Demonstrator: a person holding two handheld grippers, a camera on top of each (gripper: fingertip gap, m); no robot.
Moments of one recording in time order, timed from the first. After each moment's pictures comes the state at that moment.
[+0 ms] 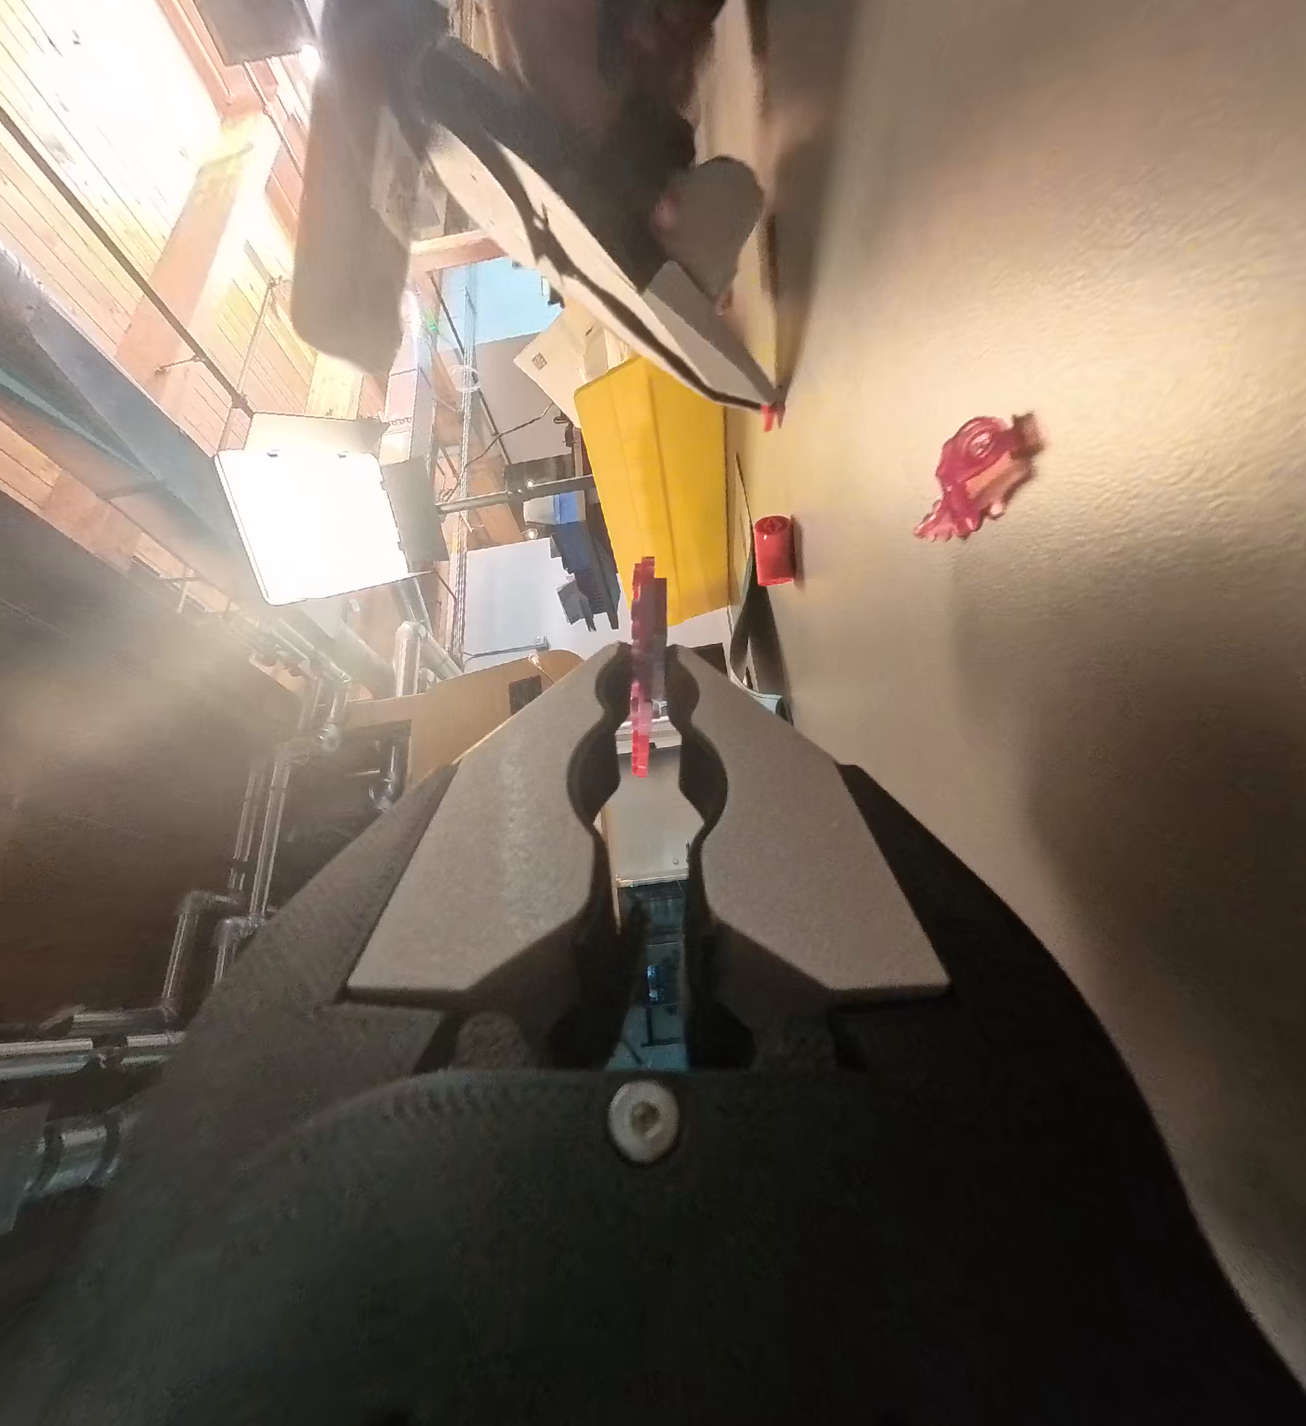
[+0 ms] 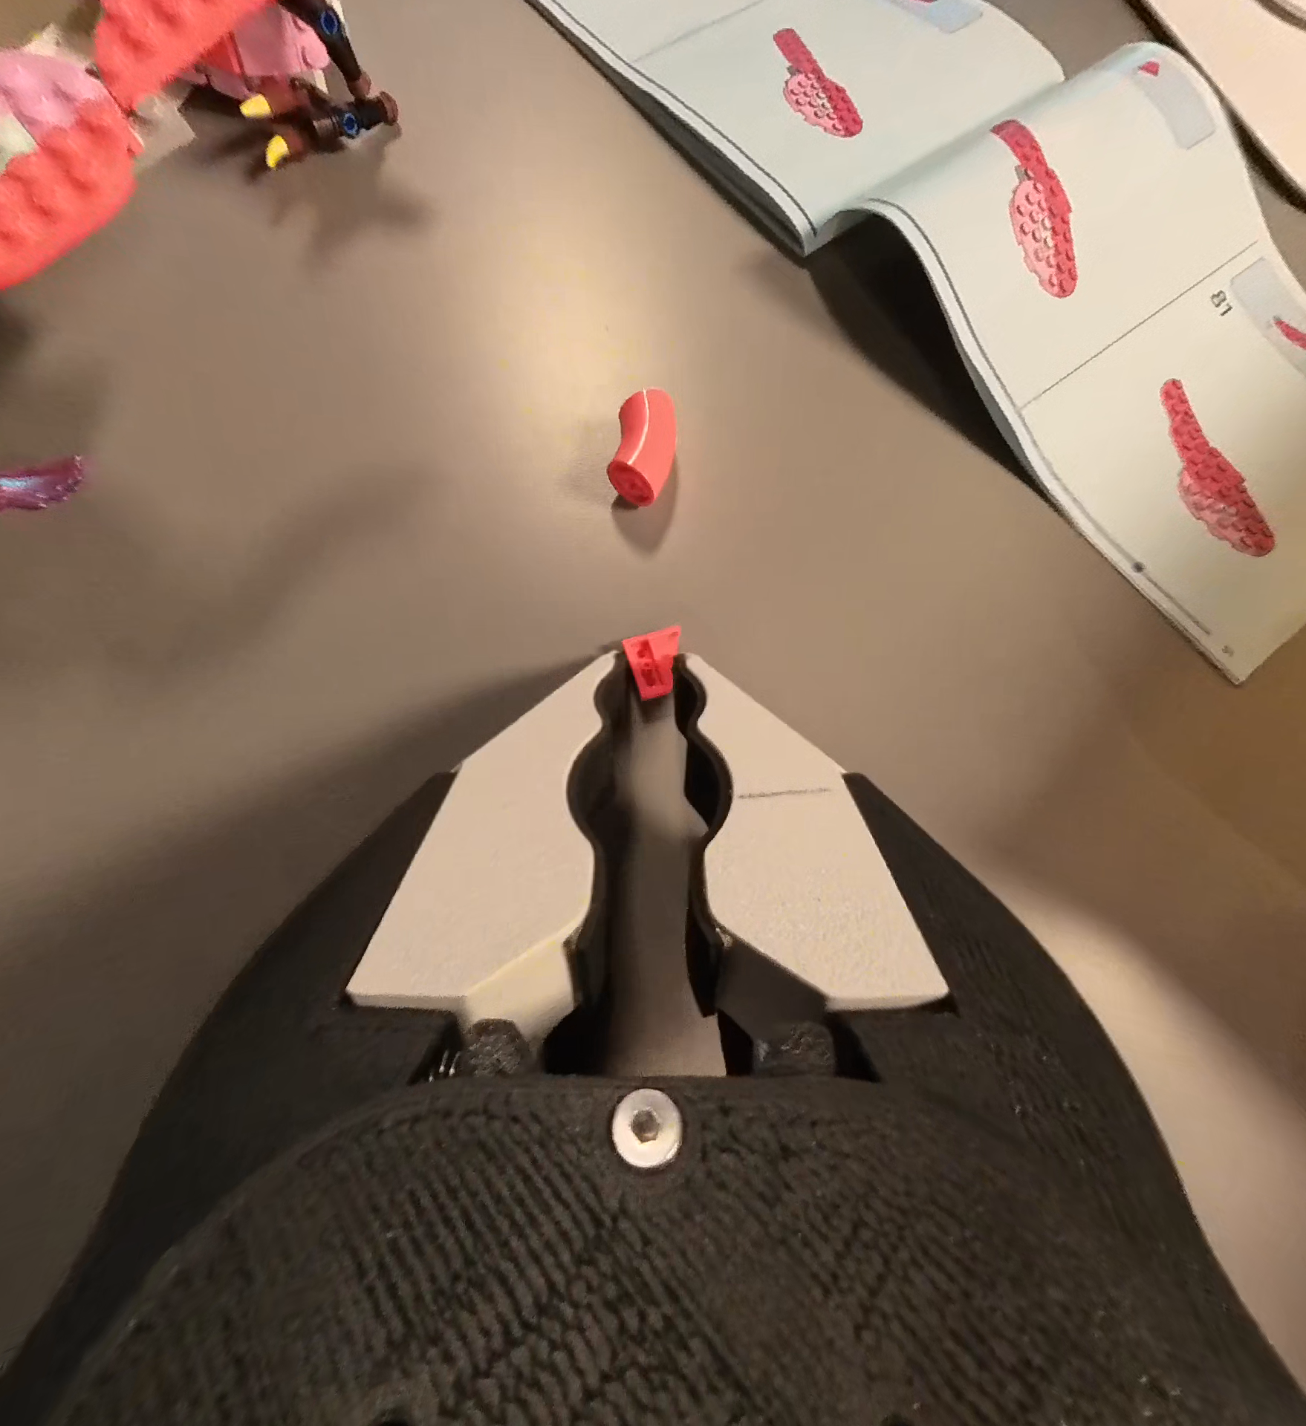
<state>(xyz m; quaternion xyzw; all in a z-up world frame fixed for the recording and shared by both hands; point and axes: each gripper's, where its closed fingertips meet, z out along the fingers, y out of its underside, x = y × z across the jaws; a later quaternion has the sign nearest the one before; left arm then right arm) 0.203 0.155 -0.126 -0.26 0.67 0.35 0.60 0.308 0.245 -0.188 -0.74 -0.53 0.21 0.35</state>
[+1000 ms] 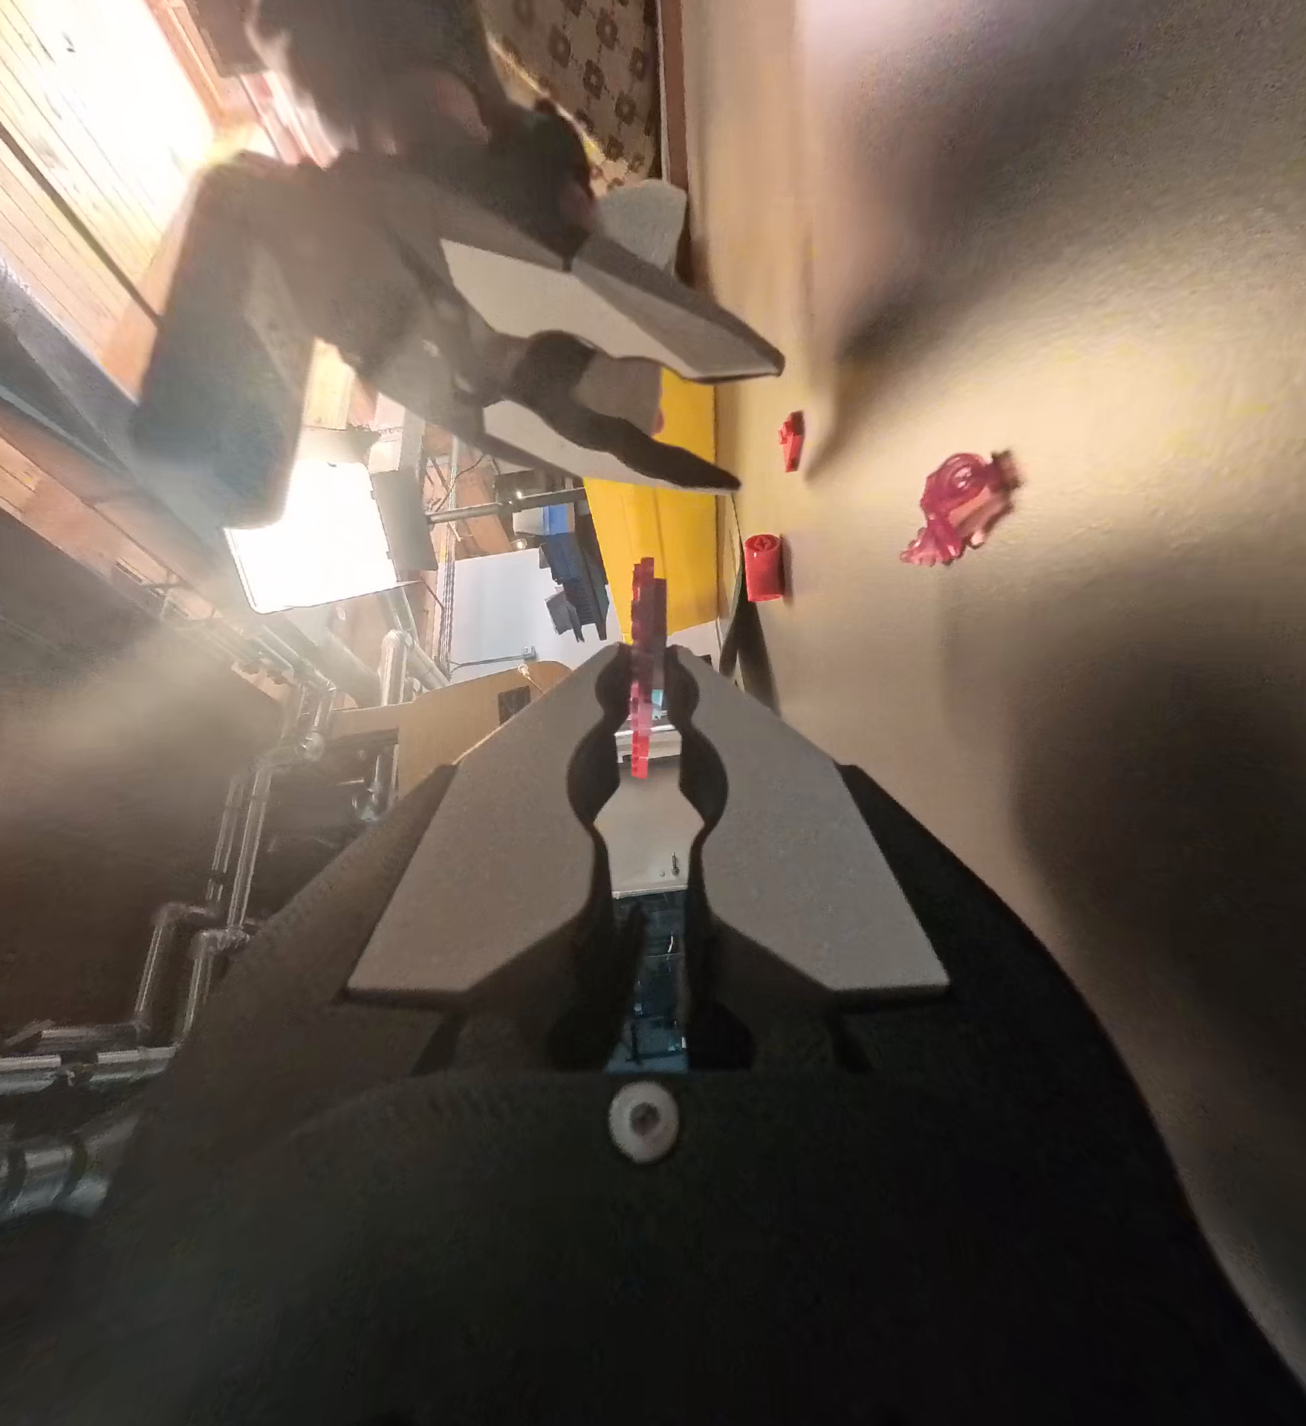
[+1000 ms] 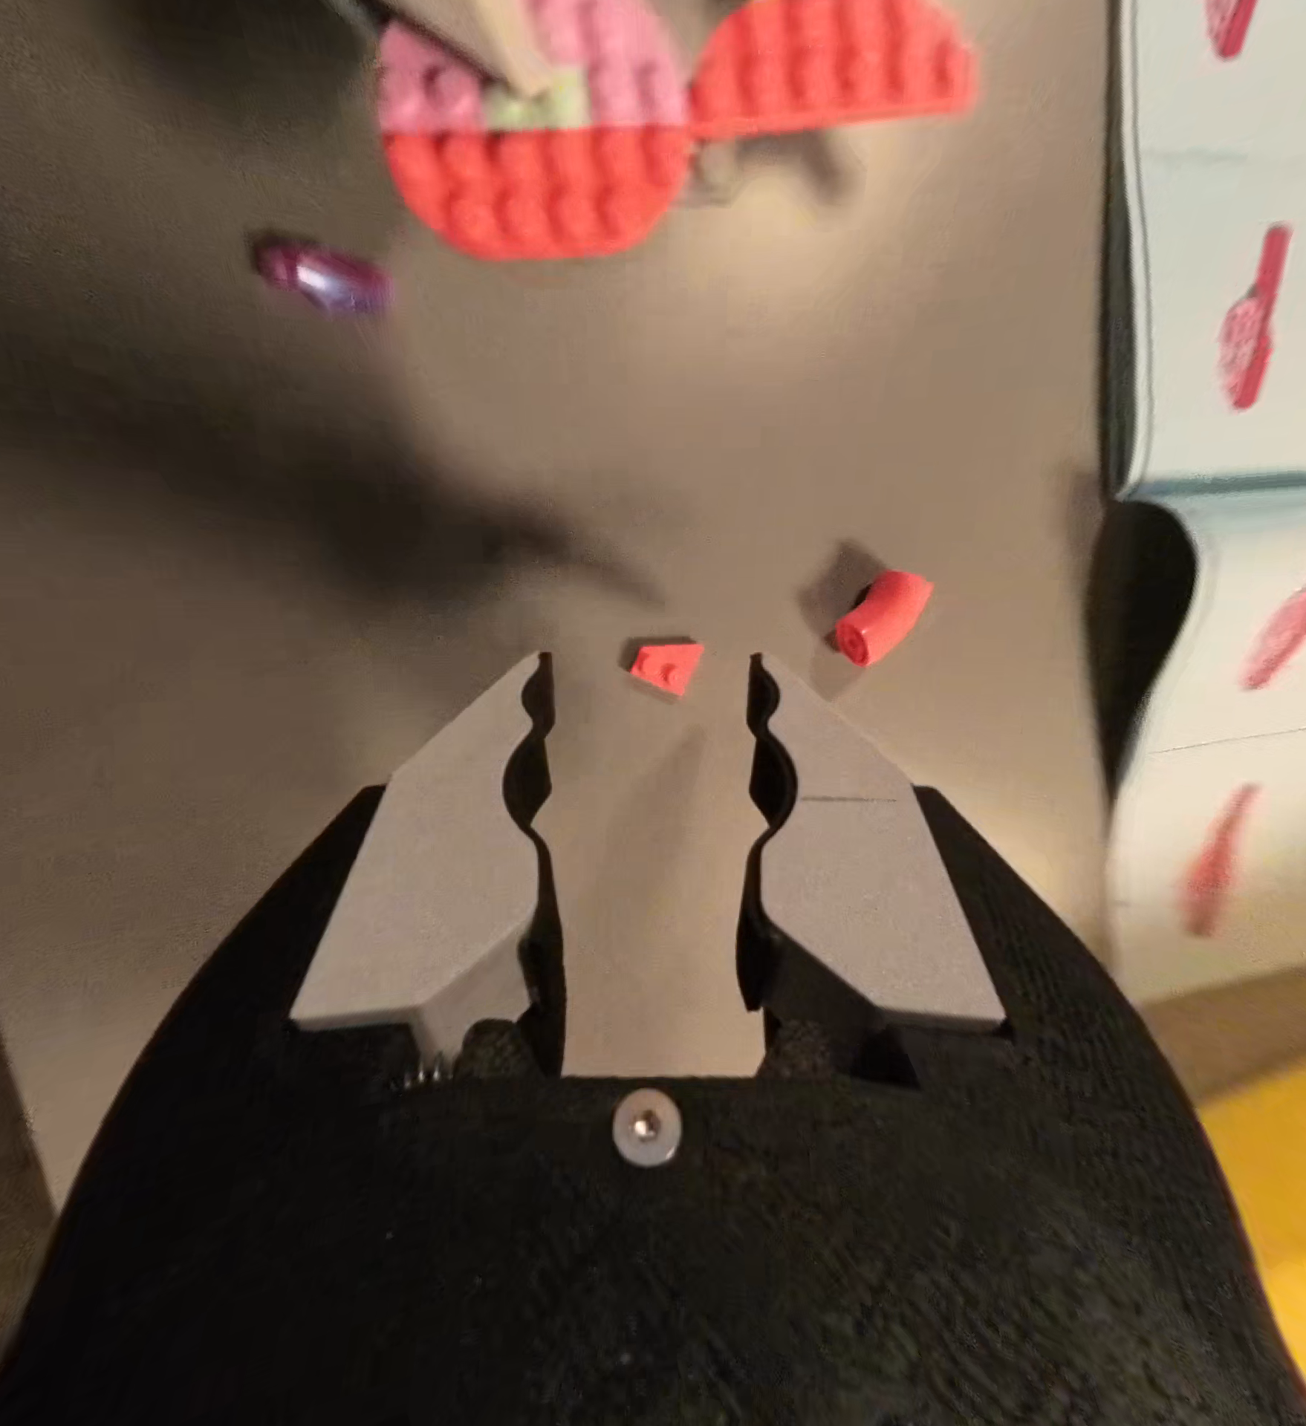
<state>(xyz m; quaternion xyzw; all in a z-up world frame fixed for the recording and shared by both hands) 0.209 0.152 -0.132 -0.26 0.67 0.34 0.60 0.278 0.194 -0.180 -0.60 -0.76 0.14 0.23</state>
